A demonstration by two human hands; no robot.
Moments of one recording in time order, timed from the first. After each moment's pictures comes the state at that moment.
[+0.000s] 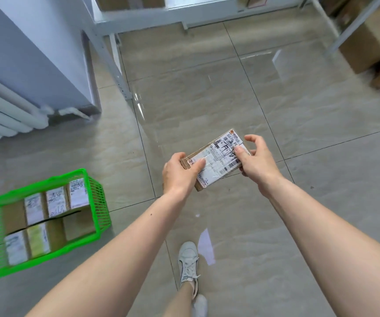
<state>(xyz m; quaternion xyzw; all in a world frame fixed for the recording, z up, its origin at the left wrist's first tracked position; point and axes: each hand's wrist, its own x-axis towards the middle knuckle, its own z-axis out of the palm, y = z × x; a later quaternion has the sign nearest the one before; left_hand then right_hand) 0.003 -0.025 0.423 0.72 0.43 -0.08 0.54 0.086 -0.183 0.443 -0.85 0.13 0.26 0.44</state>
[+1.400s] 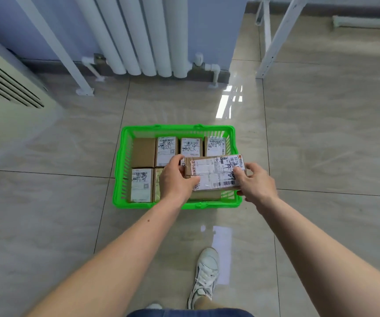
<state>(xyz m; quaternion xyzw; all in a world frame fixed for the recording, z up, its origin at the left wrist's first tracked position) -0.391 0.392 0.270 0.70 0.52 0.01 0.49 -0.274 0.251 0.272 -0.90 -0.02 0.33 0.30</state>
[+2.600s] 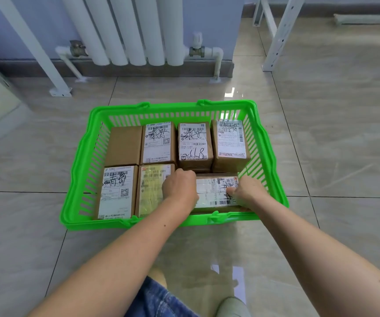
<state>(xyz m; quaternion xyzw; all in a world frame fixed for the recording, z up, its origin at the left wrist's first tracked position) -0.373 0.415 0.026 0.93 0.33 -0.13 0.11 -0.268 0.291 0.019 -0.93 -0.13 0.33 0.09</state>
